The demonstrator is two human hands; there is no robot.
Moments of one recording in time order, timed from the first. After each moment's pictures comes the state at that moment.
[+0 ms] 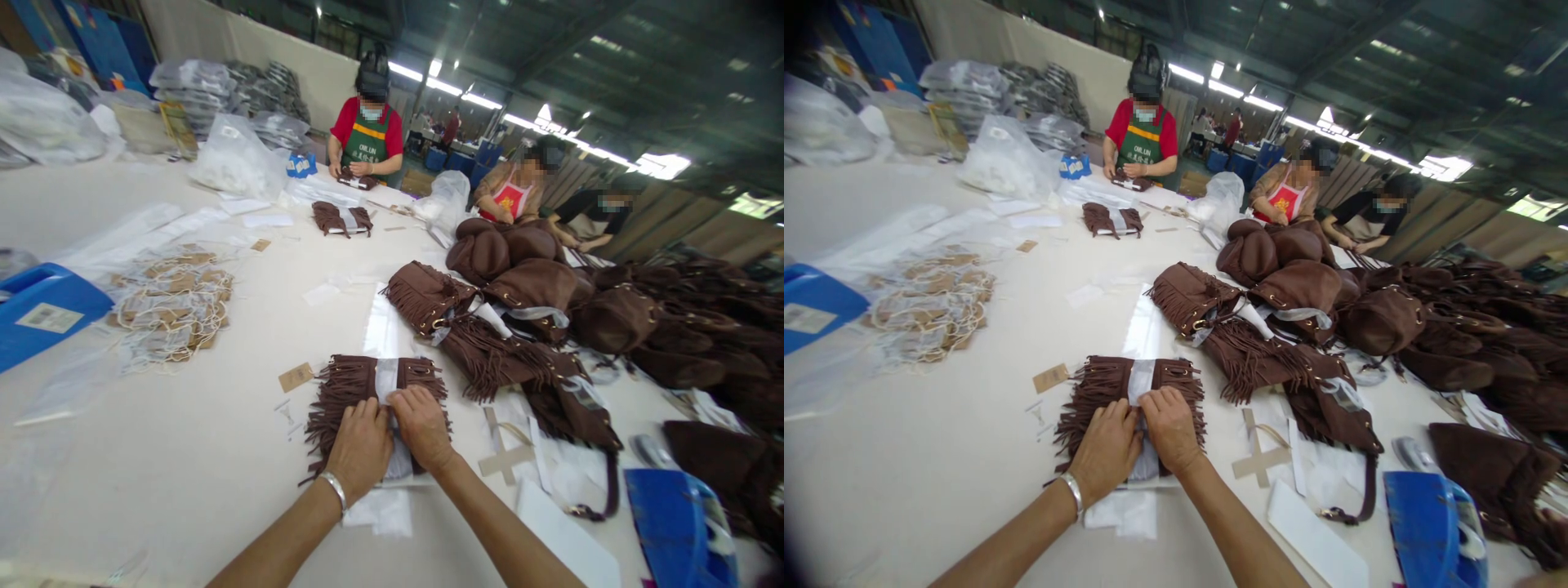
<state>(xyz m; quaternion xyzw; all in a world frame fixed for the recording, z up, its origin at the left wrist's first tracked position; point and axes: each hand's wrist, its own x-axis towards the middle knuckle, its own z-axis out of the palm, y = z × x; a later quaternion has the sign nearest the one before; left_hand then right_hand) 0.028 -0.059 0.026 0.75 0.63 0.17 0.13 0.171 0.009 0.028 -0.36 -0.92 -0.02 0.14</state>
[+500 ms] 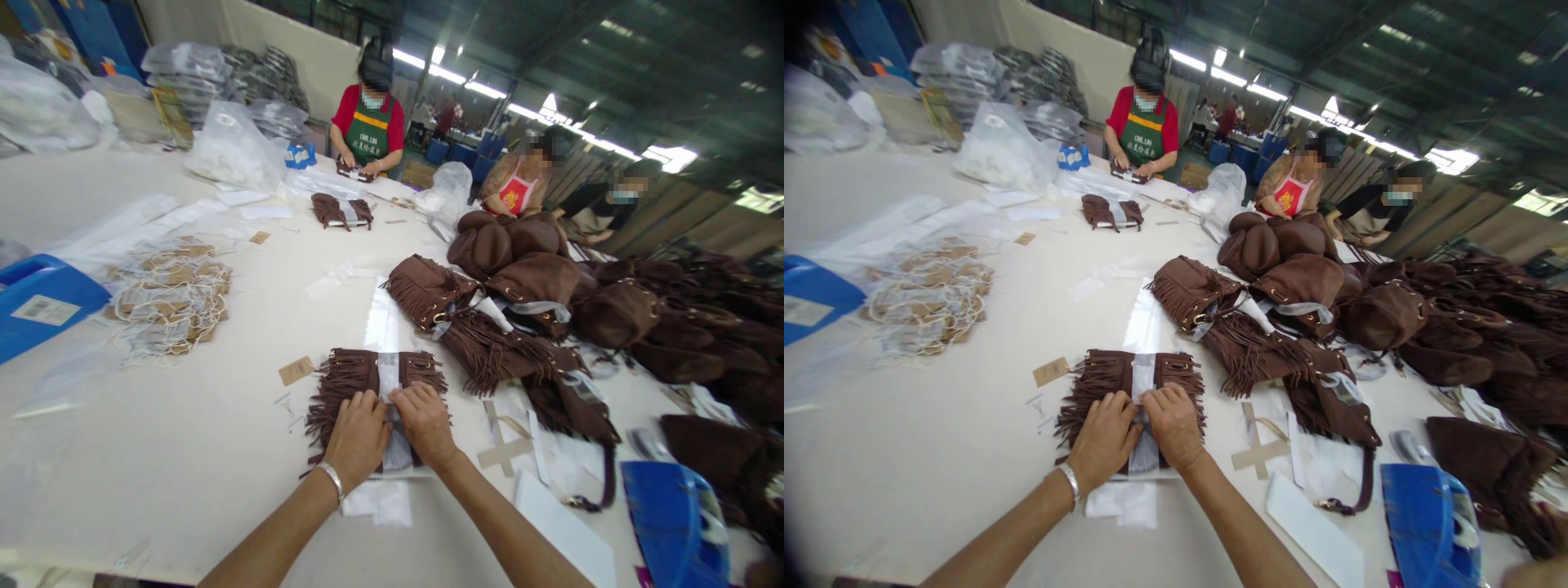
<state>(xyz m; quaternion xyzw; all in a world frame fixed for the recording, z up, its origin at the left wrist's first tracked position) 0.021 -0.057 0.024 0.75 0.62 0.17 0.13 0.179 0.005 0.023 -0.35 -0.92 -0.03 0.17</state>
